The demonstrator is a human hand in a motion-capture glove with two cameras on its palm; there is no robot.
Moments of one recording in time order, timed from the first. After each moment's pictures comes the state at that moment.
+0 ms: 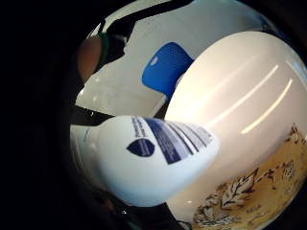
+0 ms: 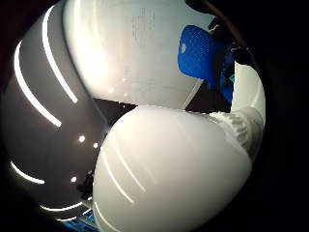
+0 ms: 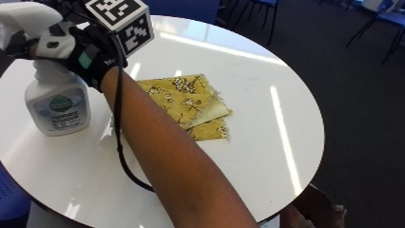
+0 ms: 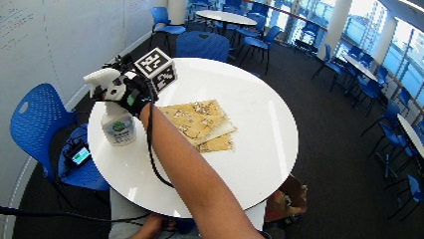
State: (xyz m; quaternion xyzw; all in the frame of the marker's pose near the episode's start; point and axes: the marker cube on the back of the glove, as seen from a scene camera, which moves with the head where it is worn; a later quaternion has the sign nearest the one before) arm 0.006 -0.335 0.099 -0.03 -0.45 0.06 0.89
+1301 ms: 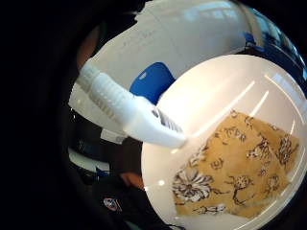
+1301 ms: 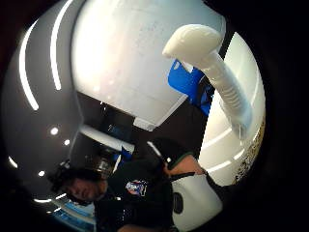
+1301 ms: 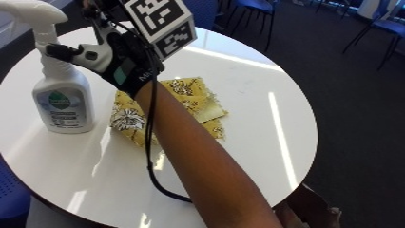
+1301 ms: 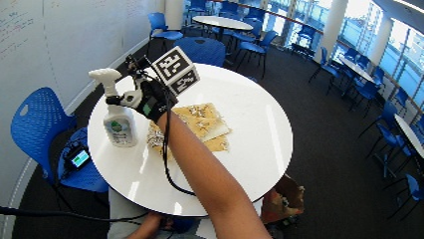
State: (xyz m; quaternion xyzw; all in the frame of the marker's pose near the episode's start) arm 0.030 -0.280 0.062 0.08 -0.32 0.04 0.94
